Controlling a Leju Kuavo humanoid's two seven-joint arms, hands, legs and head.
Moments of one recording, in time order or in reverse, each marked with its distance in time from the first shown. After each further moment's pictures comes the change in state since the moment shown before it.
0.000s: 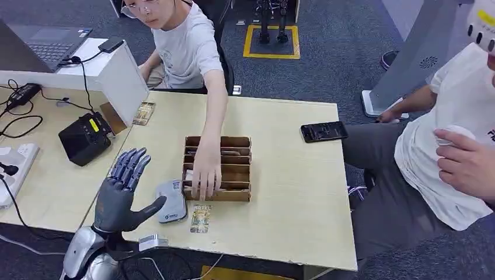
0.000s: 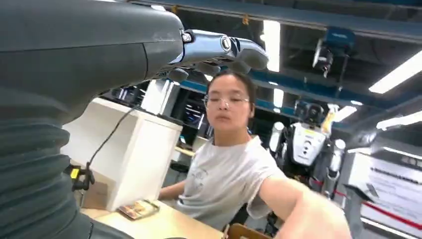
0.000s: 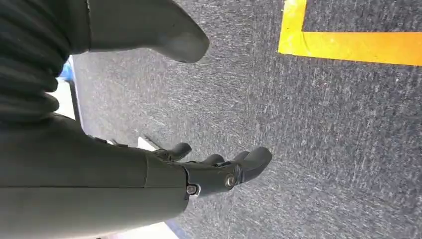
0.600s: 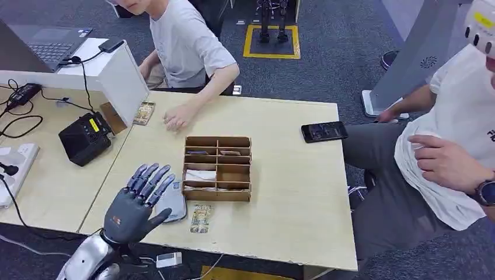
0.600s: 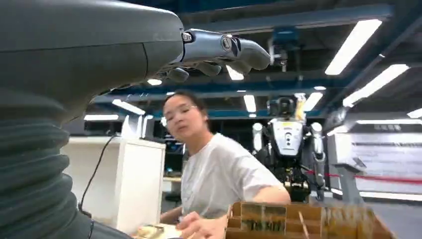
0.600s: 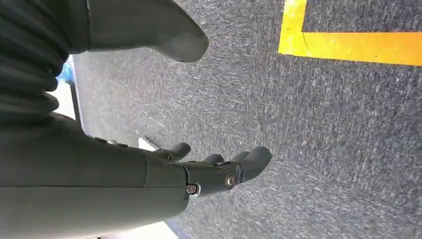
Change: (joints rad) left arm 0.026 0.079 -0.103 0.003 -0.306 0.077 0.140; right arm -0.001 0.004 -0.035 -0.001 0.036 0.002 -0.002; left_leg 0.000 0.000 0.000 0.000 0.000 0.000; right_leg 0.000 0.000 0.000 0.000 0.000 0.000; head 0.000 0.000
